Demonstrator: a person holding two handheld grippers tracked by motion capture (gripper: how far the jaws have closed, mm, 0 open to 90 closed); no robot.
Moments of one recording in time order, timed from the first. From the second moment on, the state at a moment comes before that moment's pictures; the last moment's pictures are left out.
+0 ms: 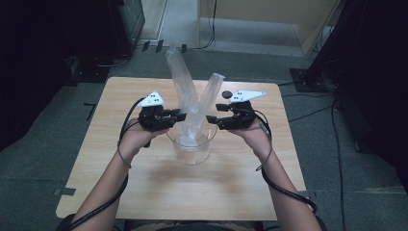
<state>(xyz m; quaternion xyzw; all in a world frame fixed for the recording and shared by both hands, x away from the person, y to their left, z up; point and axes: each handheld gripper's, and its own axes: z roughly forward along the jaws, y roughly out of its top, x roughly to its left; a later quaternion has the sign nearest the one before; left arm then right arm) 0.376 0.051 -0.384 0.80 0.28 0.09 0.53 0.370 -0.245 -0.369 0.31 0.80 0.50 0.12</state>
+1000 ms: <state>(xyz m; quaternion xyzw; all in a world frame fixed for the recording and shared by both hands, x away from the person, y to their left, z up) 0.365 0.063 -0.366 0.80 0.26 0.10 0.54 0.364 -0.238 -0.375 0.29 0.79 0.53 0.05</state>
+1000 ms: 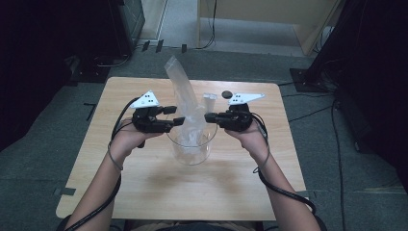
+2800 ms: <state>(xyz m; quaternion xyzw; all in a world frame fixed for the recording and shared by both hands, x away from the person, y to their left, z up) 0.373 0.051 -0.373 0.80 0.29 0.06 0.53 0.386 -0.238 -0.383 0.30 0.78 0.54 0.08</state>
